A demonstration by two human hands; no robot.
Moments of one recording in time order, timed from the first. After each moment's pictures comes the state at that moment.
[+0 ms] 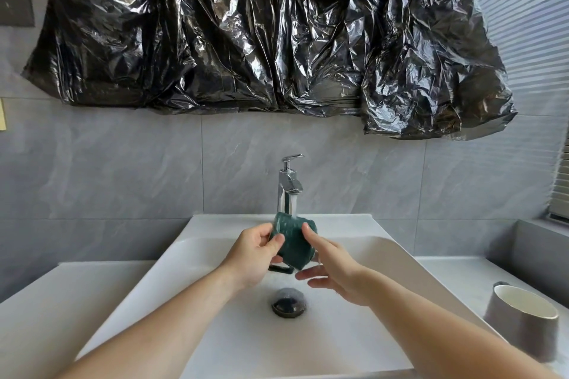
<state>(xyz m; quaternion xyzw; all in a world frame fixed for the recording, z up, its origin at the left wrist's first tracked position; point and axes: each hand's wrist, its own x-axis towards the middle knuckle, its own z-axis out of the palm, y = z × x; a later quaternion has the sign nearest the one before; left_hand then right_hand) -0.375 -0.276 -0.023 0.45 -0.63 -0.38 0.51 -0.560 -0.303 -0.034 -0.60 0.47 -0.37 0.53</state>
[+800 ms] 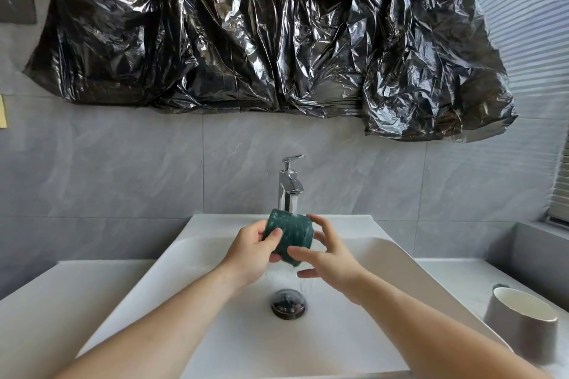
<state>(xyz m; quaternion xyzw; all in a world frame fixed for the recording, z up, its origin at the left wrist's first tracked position) -0.375 -0.274 -0.019 0.45 -0.62 -0.37 0.53 -0.554 -0.300 -0.035 -0.64 0.41 -0.46 0.45</state>
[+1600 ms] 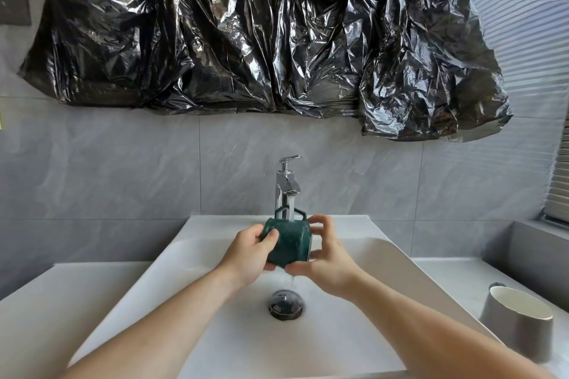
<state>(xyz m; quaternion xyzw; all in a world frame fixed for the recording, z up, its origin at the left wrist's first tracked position) -0.374 -0.278 -0.021 0.50 -0.61 -0.36 0.51 -0.559 -0.302 -0.039 -0.69 0.41 -0.46 0.36</state>
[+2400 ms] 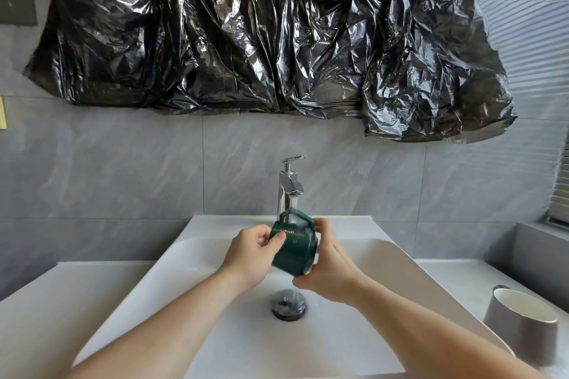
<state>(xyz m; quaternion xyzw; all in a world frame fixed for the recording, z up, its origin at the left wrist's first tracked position) -0.374 -0.275 -0.020 0.54 -0.63 -0.26 0.50 -0.559 -0.307 -0.047 -0.77 0.45 -0.41 0.21</state>
